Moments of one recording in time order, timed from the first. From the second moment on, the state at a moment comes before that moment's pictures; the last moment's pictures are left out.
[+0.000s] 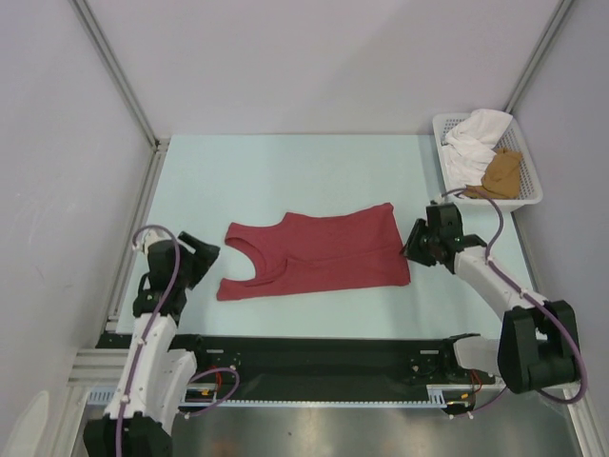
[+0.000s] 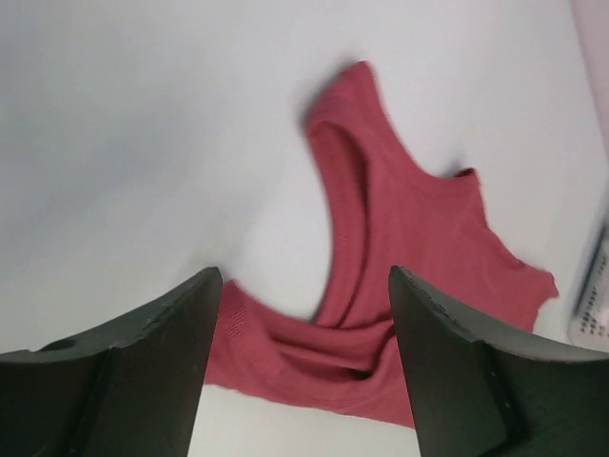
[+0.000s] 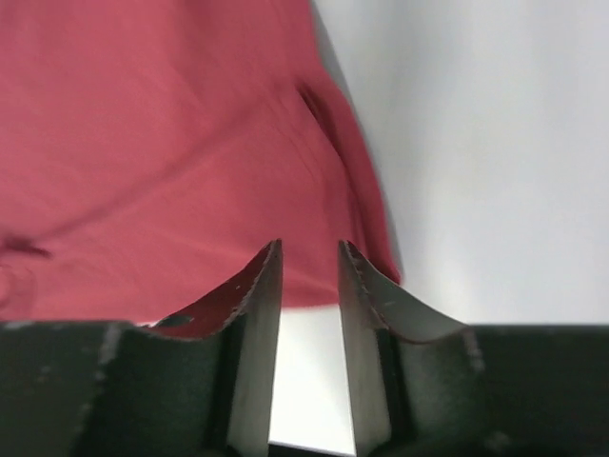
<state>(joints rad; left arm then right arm) 0.07 0.60 0.37 -0.42 -0.01 -0.87 0.19 1.19 0.66 -0.40 -0.05 0.58</state>
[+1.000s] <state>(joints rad) -0.32 1.96 1.36 -0.23 0.16 -0.64 0.10 1.99 1.36 -0.33 -0.17 0.53</state>
